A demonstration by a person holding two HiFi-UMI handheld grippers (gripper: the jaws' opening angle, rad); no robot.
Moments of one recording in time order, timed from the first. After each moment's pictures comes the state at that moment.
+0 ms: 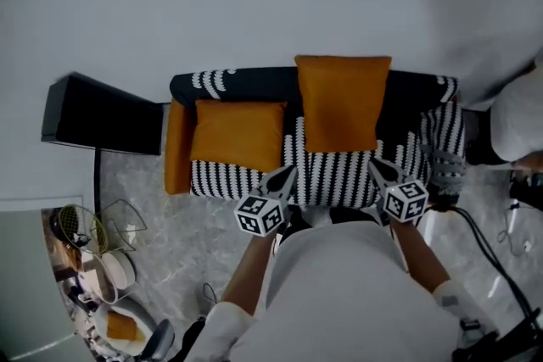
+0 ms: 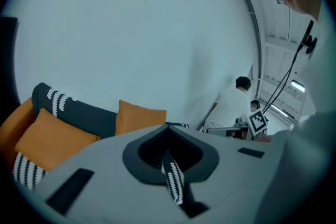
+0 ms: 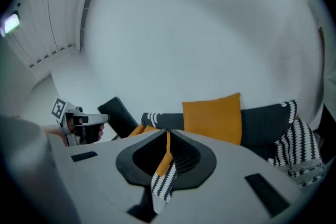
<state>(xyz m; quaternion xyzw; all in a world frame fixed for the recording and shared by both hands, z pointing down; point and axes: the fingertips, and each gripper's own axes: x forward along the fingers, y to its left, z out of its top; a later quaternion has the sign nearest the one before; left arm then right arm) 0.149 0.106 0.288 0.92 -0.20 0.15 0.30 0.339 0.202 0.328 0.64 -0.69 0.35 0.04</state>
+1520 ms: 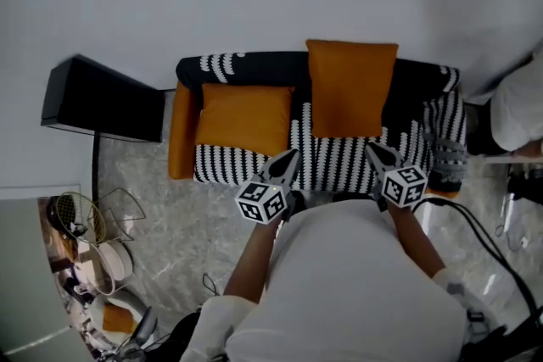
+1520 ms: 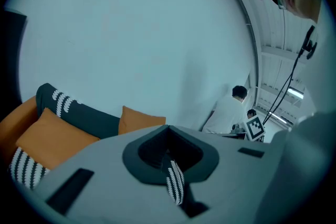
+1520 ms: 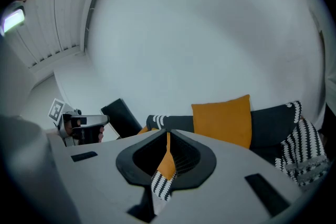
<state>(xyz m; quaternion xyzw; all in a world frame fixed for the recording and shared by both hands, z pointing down) 0.106 0.111 0.260 0.92 -0.21 0.10 0.31 0.285 0.193 0.305 0.64 -0.70 0.33 0.03</state>
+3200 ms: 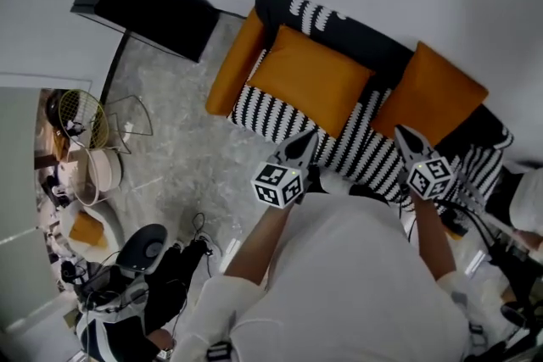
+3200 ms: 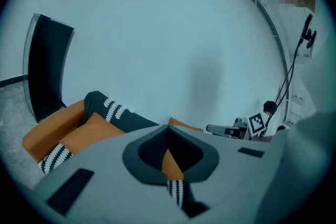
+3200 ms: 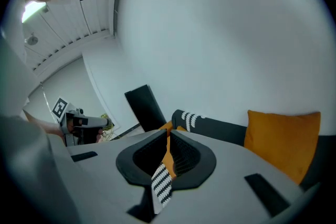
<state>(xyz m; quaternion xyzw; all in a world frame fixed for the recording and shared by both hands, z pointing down) -0.081 0.015 0.297 0.87 -0.36 0.07 0.33 0.140 0.026 0.322 0.51 -0.81 0.28 0.09</state>
